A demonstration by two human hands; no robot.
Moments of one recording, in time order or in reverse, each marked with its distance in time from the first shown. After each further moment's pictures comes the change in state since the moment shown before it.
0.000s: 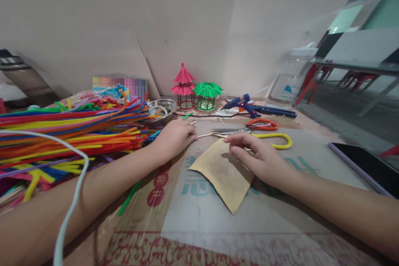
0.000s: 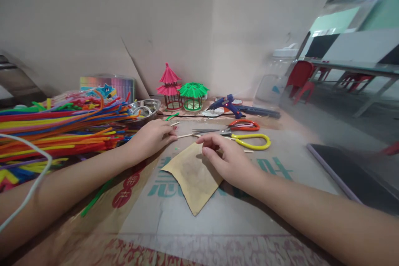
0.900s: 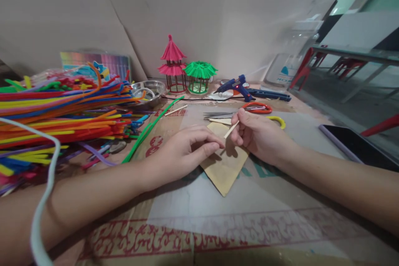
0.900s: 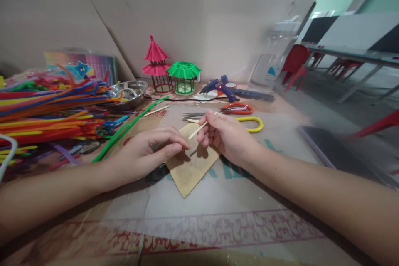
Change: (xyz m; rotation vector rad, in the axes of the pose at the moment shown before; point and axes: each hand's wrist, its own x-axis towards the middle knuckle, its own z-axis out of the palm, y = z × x) left_hand -0.023 0.081 -0.028 -0.982 -0.019 0.038; right_hand 0.009 0.005 -0.009 0.813 0.001 0.414
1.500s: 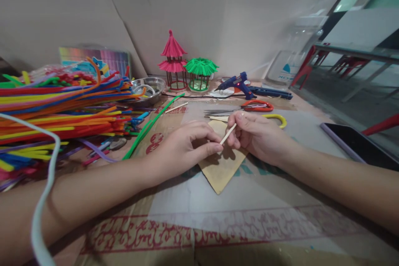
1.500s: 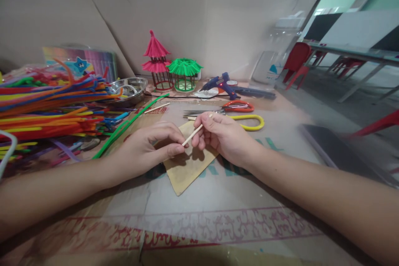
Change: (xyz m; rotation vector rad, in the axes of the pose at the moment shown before) left_hand 0.001 0.000 0.000 0.076 0.026 0.029; right_hand -0.004 0.003 0.001 0.080 -0.231 -0.038
